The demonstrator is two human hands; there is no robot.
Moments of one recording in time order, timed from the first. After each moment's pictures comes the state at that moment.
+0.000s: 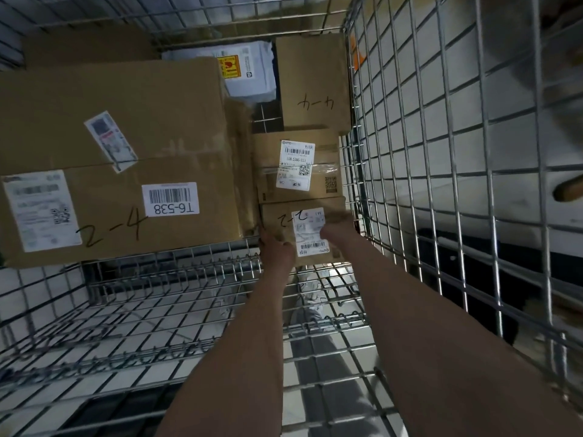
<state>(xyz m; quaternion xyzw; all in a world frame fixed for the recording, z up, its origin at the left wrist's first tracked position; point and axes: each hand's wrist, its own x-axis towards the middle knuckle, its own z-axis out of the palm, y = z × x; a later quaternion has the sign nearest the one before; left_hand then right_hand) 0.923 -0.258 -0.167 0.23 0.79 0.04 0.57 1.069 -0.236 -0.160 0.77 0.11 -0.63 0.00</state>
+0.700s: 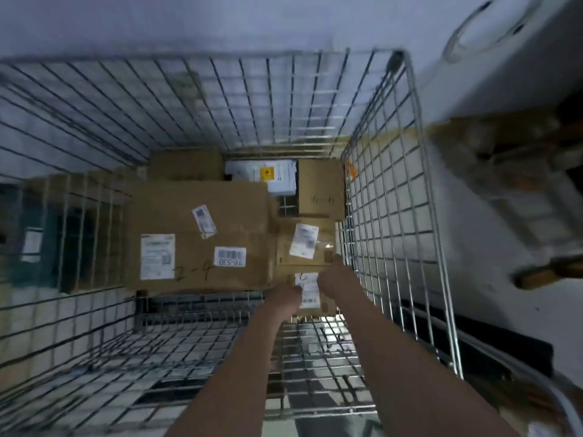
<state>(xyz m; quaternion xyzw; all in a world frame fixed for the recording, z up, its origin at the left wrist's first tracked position) 0.906 -0.199 0.063 0.45 0.66 -0.18 0.57 1.036 -0.182 0.072 0.80 0.35 -0.47 0.13</state>
